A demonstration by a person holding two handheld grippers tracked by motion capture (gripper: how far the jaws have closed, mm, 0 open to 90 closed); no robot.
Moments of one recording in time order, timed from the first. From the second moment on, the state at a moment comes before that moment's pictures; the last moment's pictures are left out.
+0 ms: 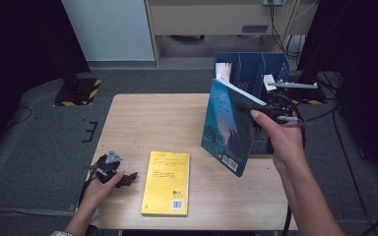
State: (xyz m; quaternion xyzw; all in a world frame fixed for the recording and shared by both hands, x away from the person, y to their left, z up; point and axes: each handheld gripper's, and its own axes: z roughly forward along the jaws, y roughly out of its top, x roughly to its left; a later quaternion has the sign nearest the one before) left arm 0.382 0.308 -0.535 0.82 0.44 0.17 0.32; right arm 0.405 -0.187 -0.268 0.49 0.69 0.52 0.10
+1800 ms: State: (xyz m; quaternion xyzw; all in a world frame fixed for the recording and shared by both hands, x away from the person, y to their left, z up) left arm 0.384 0.307 -0.535 0.82 0.44 0.17 0.32; right arm 0.449 -0.243 -0.246 0.57 0.64 0.47 0.21
